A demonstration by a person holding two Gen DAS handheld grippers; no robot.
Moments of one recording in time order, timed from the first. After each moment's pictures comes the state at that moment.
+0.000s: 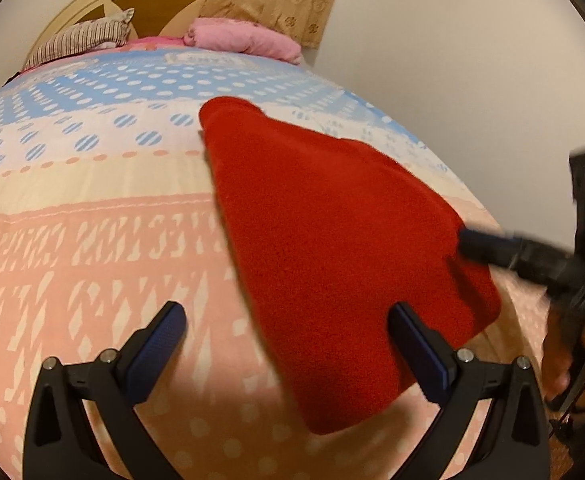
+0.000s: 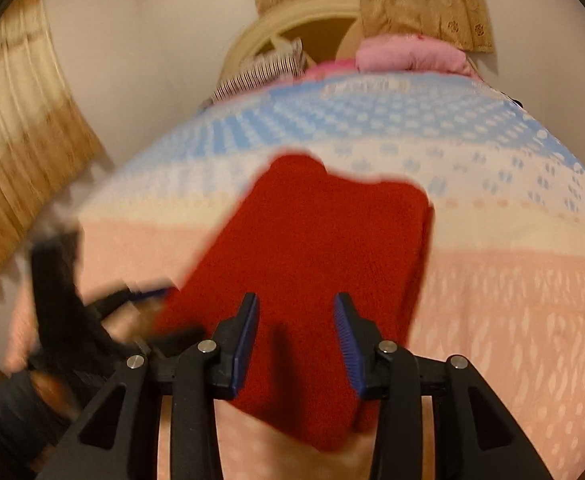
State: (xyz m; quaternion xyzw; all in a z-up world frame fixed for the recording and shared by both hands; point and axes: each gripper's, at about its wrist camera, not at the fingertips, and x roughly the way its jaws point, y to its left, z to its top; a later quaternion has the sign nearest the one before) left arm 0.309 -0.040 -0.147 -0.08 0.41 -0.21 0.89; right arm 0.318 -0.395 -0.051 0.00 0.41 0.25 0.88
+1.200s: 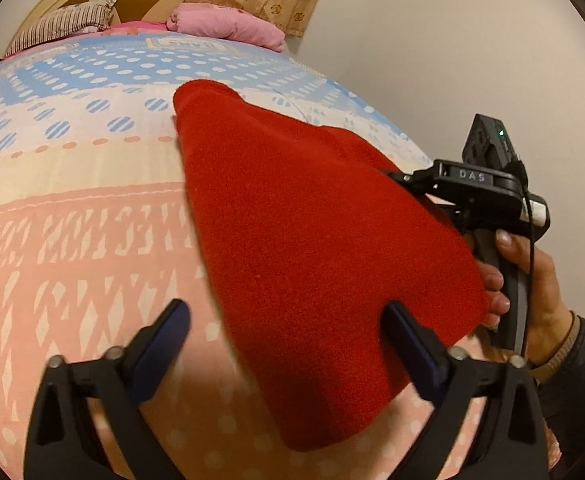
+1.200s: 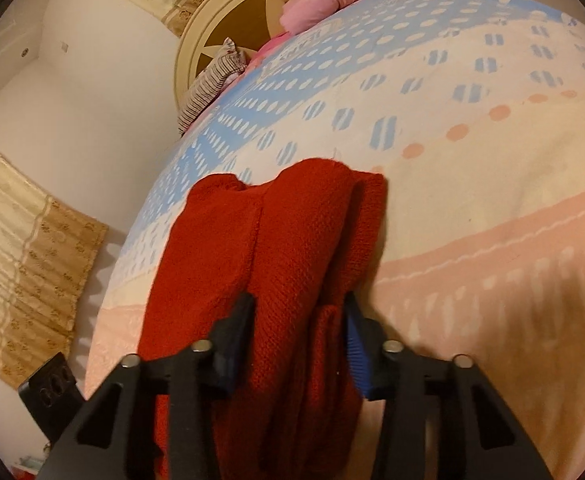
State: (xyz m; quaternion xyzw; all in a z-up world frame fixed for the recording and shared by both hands) left arm 0.314 -0.047 -0.150 -0.10 0.42 -0.26 0.86; right arm 0.439 -0.444 -0.115 0.24 0.47 0.26 0.81
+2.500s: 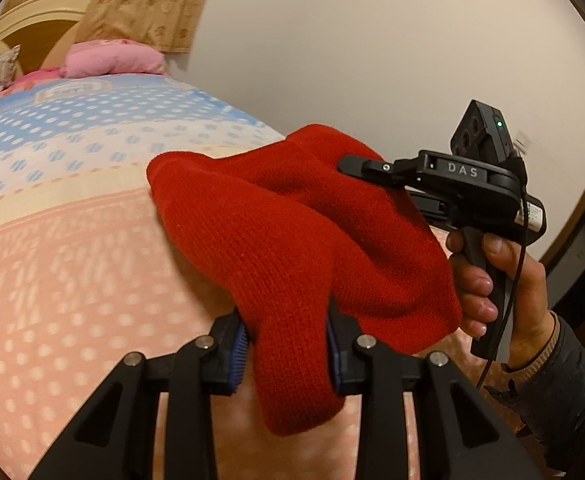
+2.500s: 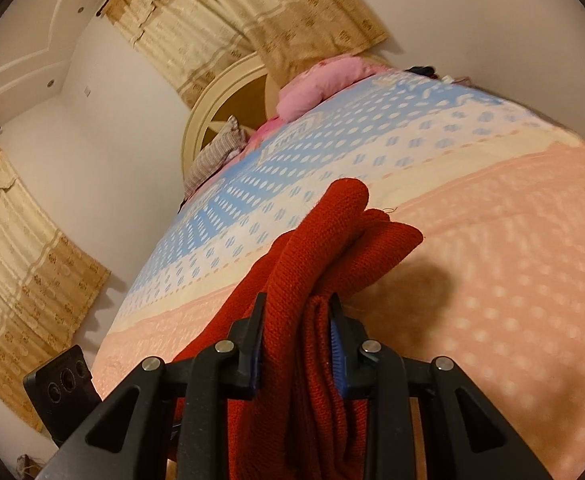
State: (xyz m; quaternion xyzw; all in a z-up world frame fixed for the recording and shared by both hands) left arm 0.206 -0.156 -0.090 -0.05 0.36 -0.41 0.84; right arm 0.260 -0.574 -0.023 0.25 0.34 0.20 0.88
